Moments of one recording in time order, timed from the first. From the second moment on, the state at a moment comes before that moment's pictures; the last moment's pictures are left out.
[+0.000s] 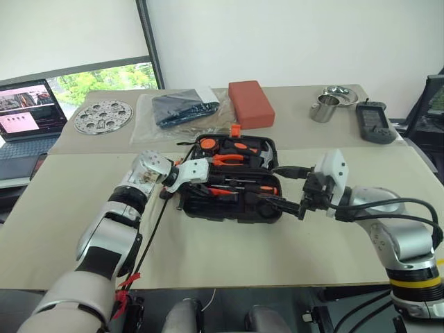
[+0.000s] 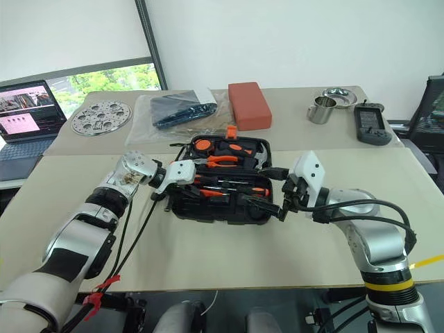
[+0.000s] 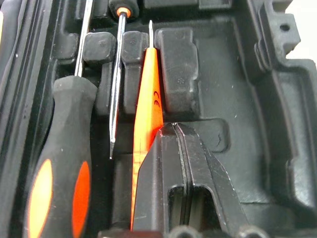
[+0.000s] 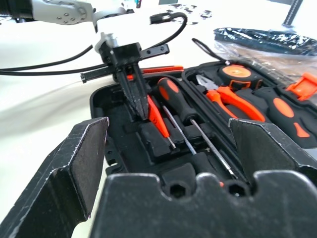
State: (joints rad) left arm -1.02 0.40 -0.27 1.05 0.10 -0.22 -1.44; right arm -0.31 -0.67 -0.03 -0.31 0.49 0.49 0.91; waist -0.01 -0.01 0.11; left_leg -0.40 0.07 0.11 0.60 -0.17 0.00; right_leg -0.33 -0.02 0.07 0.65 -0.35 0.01
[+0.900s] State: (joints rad) left arm -1.03 0.42 -0.22 1.08 0.11 -0.26 -1.43; right arm -0.33 -0.67 -0.02 -0.30 0.49 0.49 0.91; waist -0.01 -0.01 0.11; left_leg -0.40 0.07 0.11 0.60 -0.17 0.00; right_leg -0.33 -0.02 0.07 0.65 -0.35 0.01
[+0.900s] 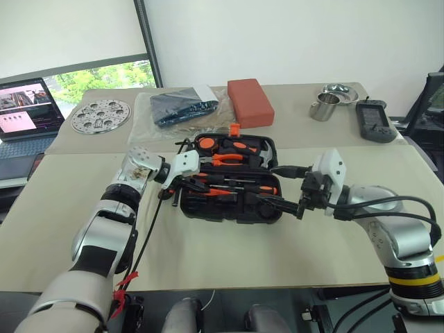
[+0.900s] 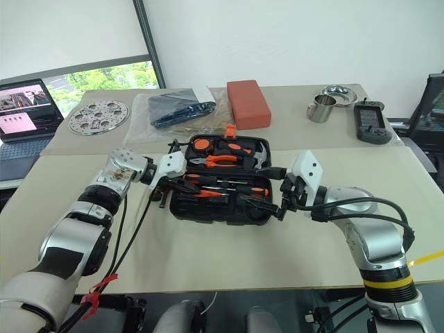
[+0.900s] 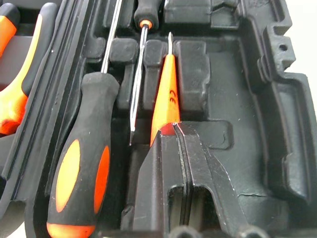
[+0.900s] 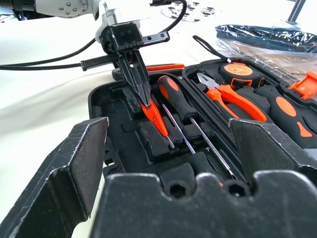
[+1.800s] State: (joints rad) left arm -1.02 0.41 -0.09 0.98 -0.02 -0.17 -1.38; right arm -0.33 -0.67 -0.01 -0.30 0.49 0.49 0.91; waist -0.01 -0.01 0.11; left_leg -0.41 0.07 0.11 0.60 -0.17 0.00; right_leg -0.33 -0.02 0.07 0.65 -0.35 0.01
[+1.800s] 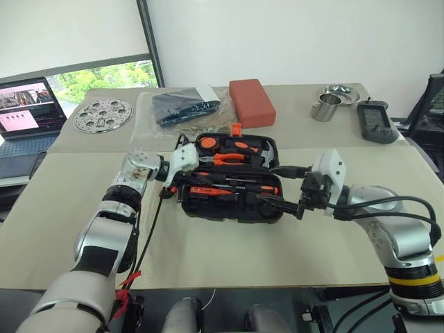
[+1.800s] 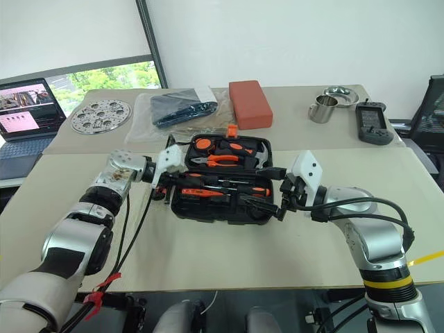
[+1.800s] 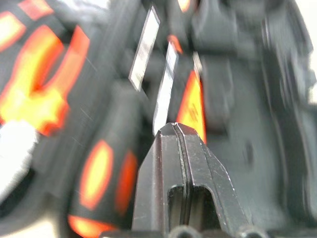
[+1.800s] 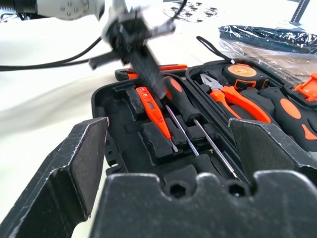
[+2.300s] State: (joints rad) left arm -0.57 0.60 0.13 0.21 -0.12 0.44 -0.91; right arm -0.42 -0.63 0.04 -0.23 0.48 0.48 0.95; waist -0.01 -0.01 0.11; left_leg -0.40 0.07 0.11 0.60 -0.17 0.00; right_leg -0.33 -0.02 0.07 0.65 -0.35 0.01
